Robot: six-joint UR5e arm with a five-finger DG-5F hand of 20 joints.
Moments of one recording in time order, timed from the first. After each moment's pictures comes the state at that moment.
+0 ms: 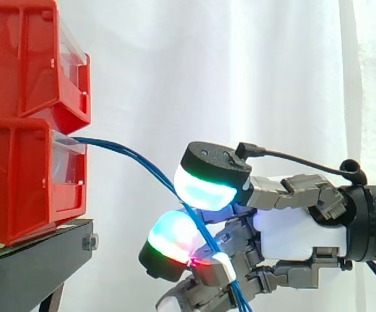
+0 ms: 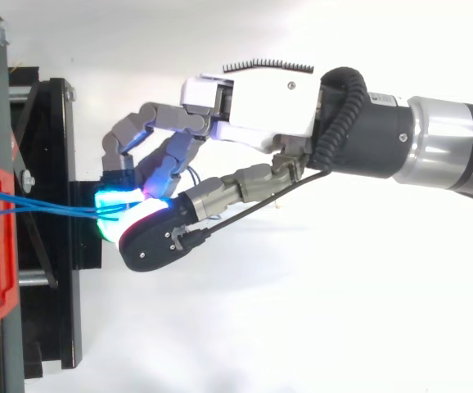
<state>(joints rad) 0.08 -2.37 -1.18 -2.74 -1.37 -0.14</state>
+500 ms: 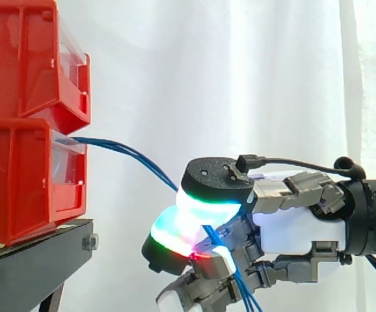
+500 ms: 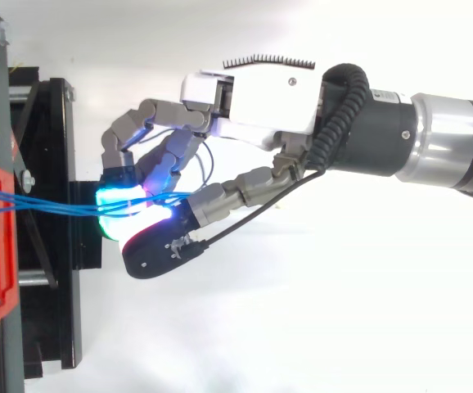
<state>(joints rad) 0.08 -2.37 -1.17 -2.75 -1.37 -0.14</state>
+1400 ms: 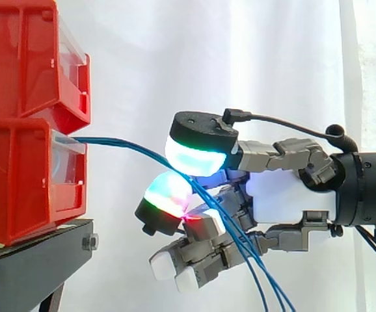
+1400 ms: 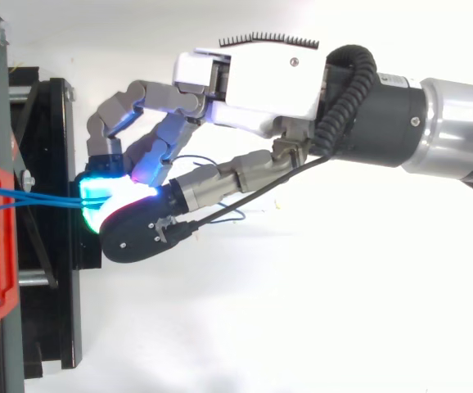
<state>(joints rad) 0.07 -2.35 -1.12 -2.80 -1.37 -0.14</state>
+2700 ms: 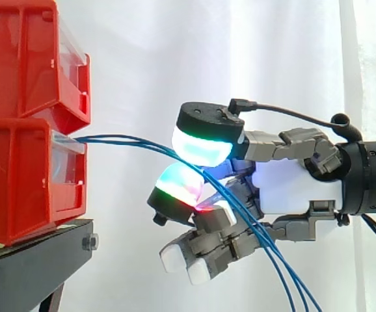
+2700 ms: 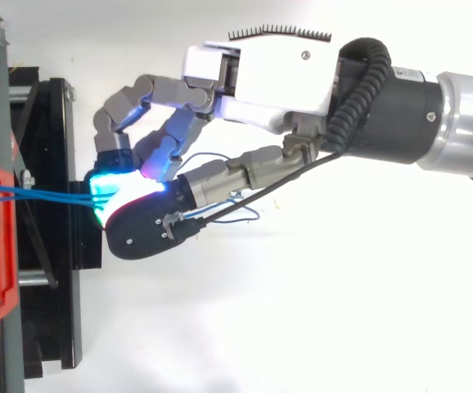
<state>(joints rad) 0.07 -2.33 -1.12 -2.84 -1.37 -0.15</state>
